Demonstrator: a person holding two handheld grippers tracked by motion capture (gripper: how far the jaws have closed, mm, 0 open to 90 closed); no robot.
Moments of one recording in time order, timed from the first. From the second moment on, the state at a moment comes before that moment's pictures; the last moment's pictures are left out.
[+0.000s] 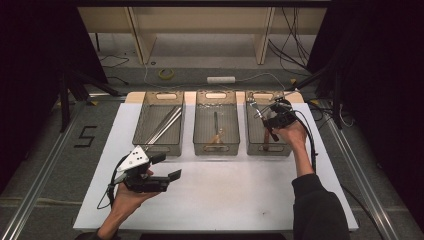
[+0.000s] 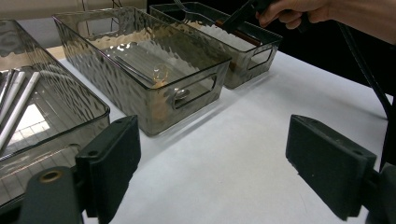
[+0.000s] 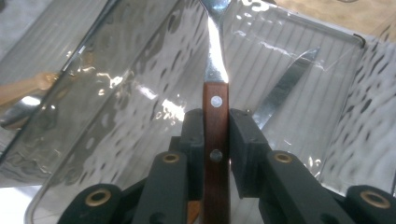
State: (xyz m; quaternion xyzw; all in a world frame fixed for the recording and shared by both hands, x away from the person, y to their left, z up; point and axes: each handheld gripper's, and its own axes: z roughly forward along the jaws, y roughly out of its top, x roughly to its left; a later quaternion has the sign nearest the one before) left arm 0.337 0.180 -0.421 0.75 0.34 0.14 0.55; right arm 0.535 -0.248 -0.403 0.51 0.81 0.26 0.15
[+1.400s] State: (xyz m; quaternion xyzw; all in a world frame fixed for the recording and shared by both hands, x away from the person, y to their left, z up) left arm 0.337 0.179 -0.421 0.75 0.34 0.14 0.55; right arm 0.514 -0.255 -0.394 0.50 0.79 0.33 0.13
